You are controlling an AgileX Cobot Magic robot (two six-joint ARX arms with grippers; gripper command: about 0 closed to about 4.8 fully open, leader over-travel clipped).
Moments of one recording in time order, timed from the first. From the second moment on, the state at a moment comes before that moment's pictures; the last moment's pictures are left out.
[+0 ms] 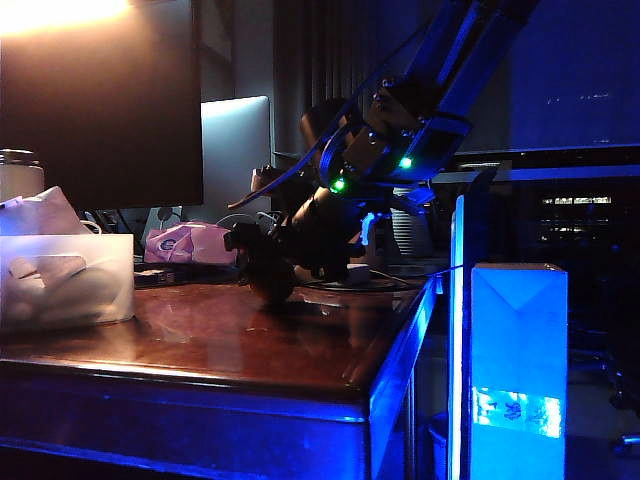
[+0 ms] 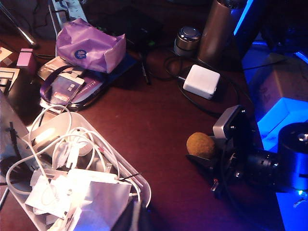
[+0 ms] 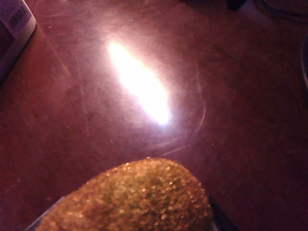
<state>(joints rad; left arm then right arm) -0.08 1.15 1.45 -0.80 0.23 0.01 0.60 2.20 1.45 0.27 -0.07 0.07</state>
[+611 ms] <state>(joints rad) -0.08 1.15 1.45 -0.80 0.23 0.01 0.69 2.14 1.76 0.32 -0.20 0.04</state>
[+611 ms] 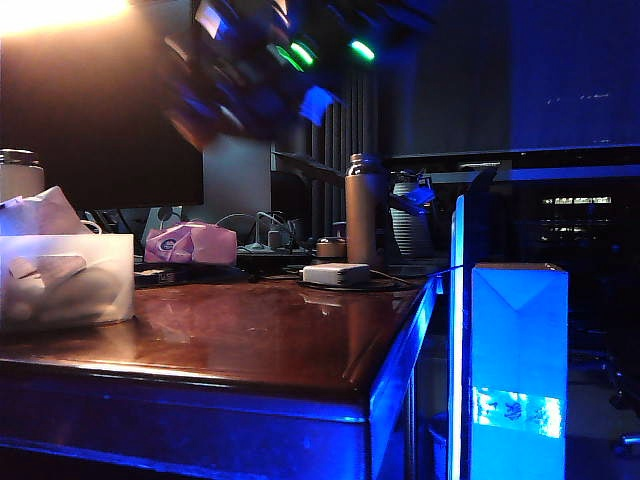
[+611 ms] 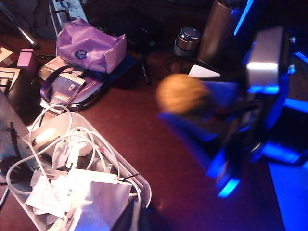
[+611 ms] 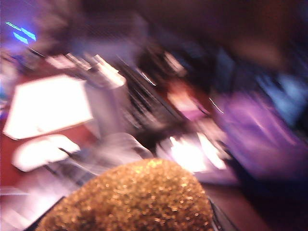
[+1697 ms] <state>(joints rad) -0.08 1.15 1.45 -0.80 0.23 0.01 0.80 2.50 2.09 0.24 -0.19 0.01</state>
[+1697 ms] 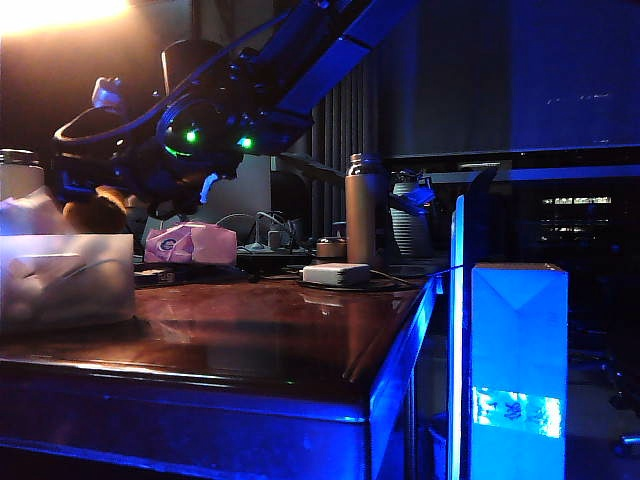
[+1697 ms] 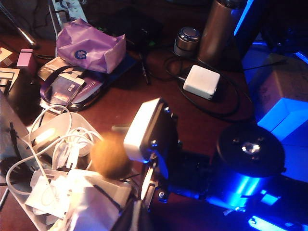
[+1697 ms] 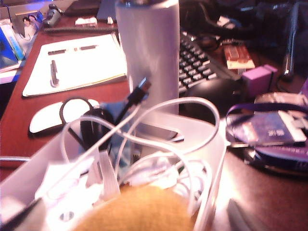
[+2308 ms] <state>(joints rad) -0.08 1.15 1.45 -0.80 0.23 0.02 0.76 2.37 2.10 0.18 -0.07 -0.05</state>
